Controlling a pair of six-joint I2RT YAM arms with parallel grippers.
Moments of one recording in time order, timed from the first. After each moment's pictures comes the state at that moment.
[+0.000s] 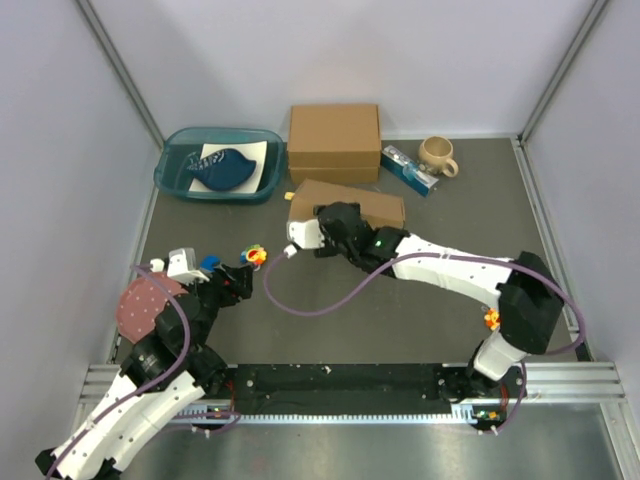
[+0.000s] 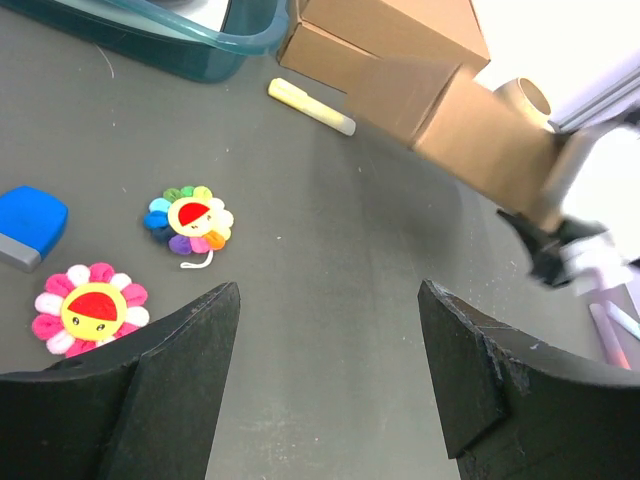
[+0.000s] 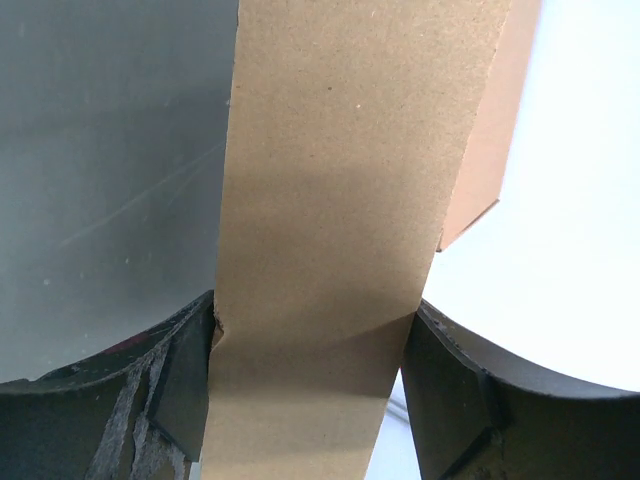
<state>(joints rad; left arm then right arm) -0.71 0.18 0.48 -0.48 -0.52 -0.63 0.99 1.60 1.30 -0.33 0.42 -0.90</state>
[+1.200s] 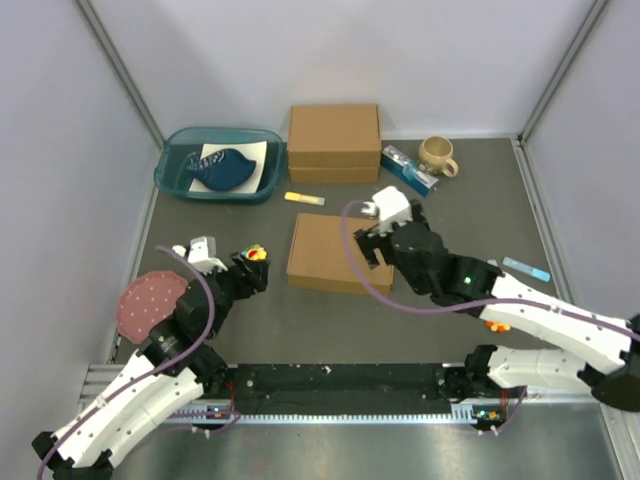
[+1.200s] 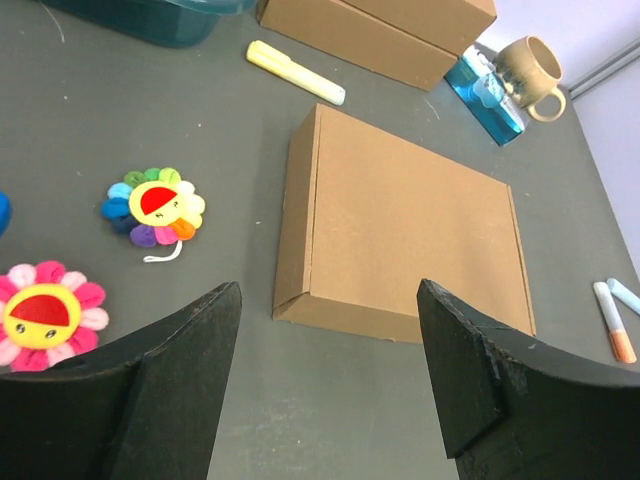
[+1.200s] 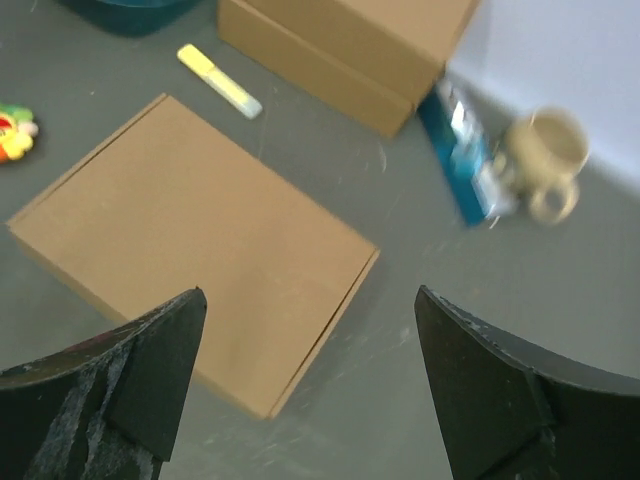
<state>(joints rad) -0.71 0.31 0.46 -0.38 -0.46 -0.66 1.10 1.10 1.04 -0.32 0.67 -0.17</state>
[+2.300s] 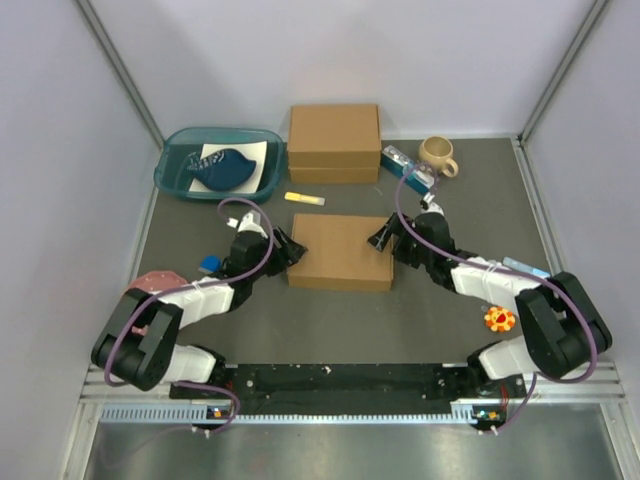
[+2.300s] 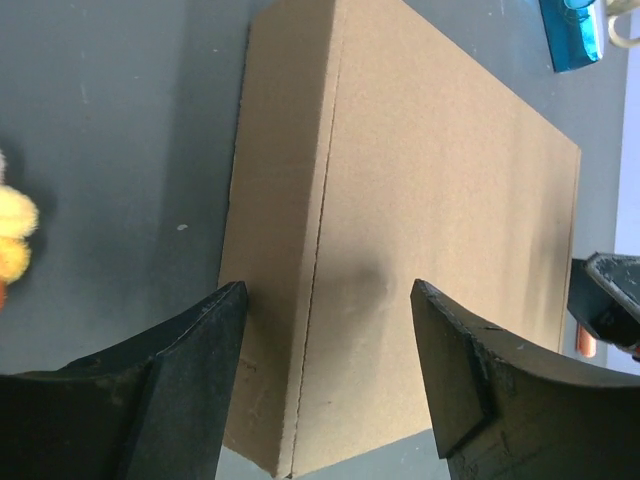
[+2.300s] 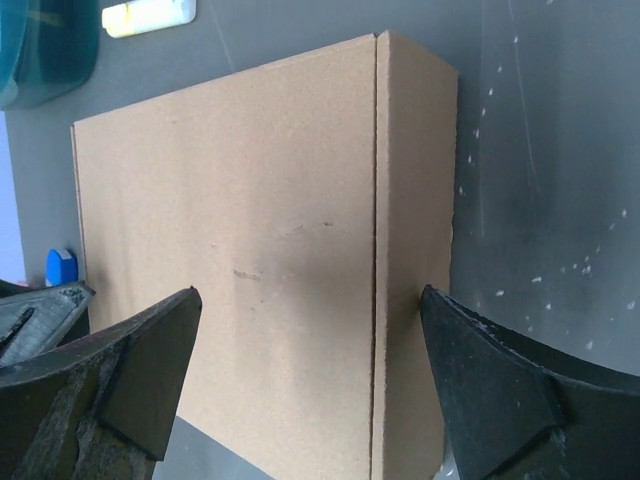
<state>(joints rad) -0.42 1.35 0.44 0.40 0.06 -0.86 0.46 1.38 0.59 0.21 -0.06 0.84</state>
